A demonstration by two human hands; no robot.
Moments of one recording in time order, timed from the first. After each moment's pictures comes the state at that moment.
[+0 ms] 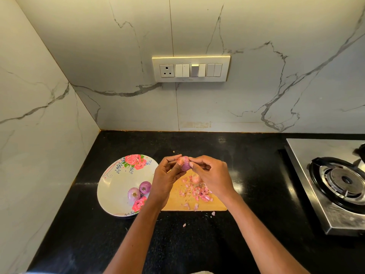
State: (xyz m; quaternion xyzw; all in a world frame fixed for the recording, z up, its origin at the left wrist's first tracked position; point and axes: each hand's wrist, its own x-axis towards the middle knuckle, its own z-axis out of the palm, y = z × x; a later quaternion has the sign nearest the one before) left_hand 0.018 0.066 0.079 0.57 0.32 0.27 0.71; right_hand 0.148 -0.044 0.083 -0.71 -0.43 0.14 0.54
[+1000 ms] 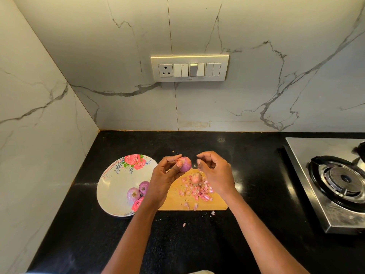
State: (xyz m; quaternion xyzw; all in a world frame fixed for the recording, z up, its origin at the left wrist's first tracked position) left_hand 0.011 0.070 0.080 0.58 0.30 0.25 0.72; right_hand 0.155 -0.049 0.075 -0.72 -0.34 0.17 0.57
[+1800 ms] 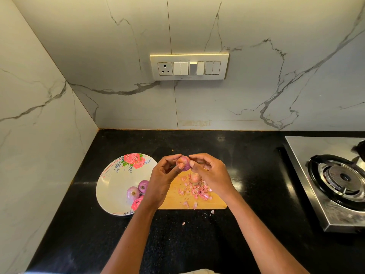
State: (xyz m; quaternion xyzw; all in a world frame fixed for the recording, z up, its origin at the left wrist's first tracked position) left_hand 0.008 0.069 0.081 0.61 0.29 0.24 0.70; right_hand 0.150 -0.047 0.079 -0.67 -0.38 0.26 0.59
